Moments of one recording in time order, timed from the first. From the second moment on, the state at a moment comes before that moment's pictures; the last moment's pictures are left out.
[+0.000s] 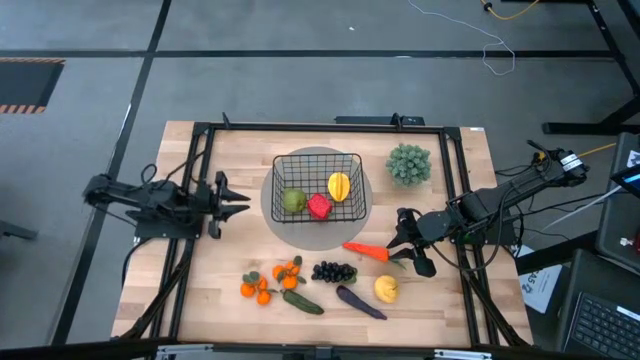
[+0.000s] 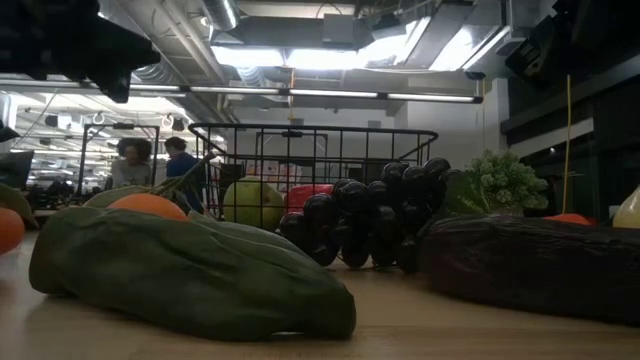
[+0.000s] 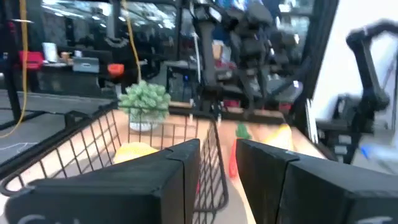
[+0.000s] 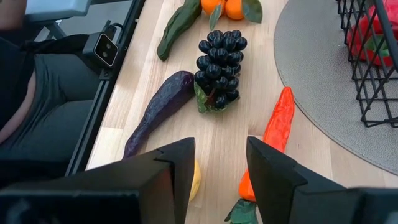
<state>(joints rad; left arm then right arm) -0.22 0.00 0.06 0.11 -0.32 -0.07 0.42 1.01 0.71 -0.44 0.00 0.36</state>
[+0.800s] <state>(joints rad) -0.12 0.02 0.01 0.03 -0.14 0.02 0.42 1.01 0.71 -0.43 0.00 0.33</state>
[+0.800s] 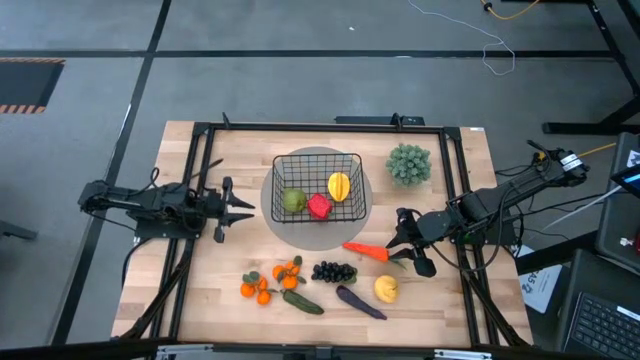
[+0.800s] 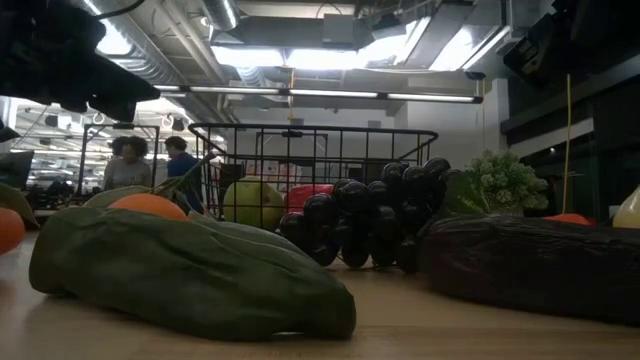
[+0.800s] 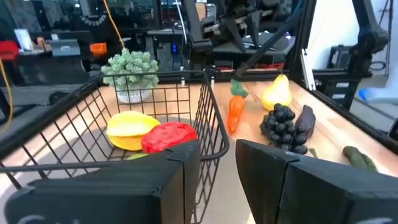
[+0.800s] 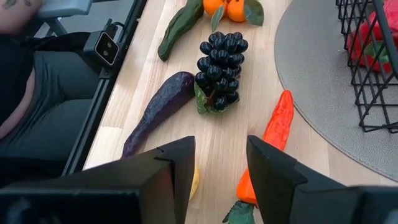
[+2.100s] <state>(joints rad) -0.12 0.02 0.01 0.04 -0.14 0.03 0.37 1.31 0.62 -0.21 0.08 0.46</state>
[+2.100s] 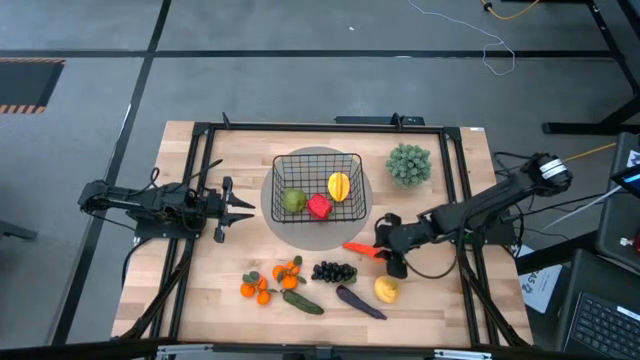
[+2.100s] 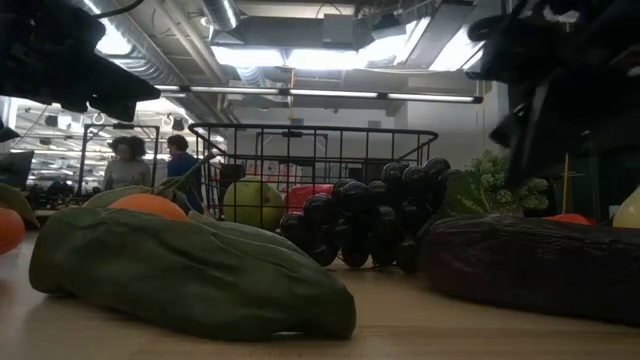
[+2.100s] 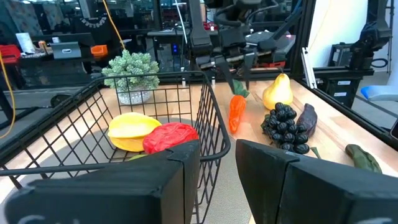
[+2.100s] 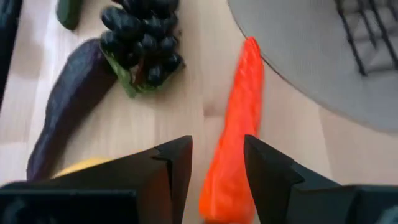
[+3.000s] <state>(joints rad) -0.12 0.02 0.01 0.04 -0.14 0.03 0.34 1.46 0.65 0.19 -0.03 0.18</state>
